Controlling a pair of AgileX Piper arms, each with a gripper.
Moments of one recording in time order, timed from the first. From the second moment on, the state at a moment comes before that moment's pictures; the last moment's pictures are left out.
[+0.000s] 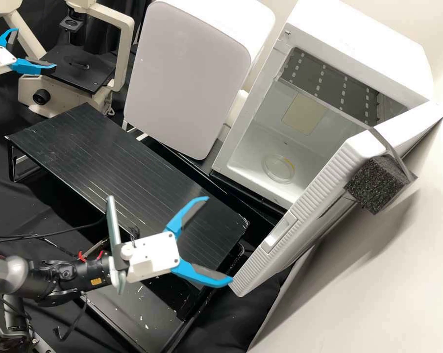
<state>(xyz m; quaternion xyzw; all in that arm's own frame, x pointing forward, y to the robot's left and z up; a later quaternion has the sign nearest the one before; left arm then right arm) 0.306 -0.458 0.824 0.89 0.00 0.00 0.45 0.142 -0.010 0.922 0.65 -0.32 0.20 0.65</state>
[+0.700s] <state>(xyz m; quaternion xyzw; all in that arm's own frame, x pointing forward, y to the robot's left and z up) 0.306 -0.458 0.824 0.89 0.00 0.00 0.45 0.186 -0.061 0.944 0.65 -0.39 0.13 0.65</state>
